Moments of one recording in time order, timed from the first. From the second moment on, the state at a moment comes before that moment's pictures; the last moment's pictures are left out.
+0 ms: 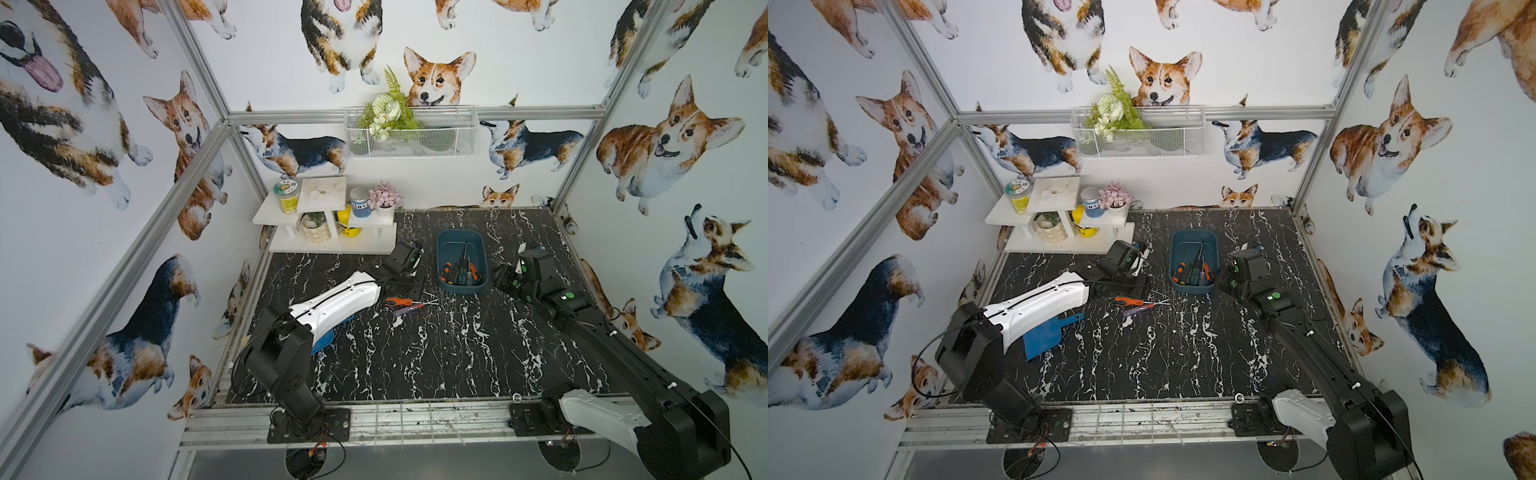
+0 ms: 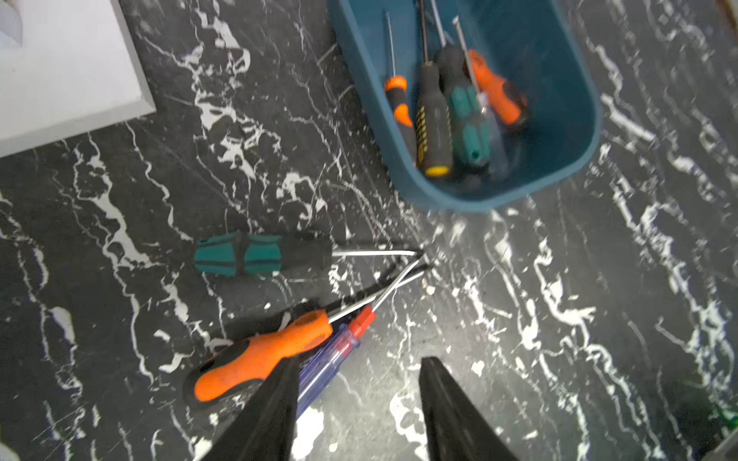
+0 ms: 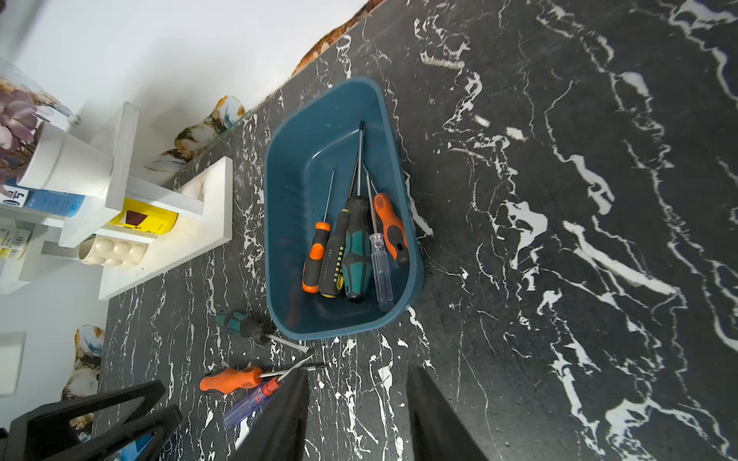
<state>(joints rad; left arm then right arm) -0.67 1.64 1.22 -0.53 0.01 -0.26 0.29 1.08 0.83 -0.44 0.04 0.74</state>
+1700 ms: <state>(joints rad) -0.73 1.85 1.16 -0.64 -0.08 -0.08 0.29 1.09 0.83 -0.44 0.00 0.75</state>
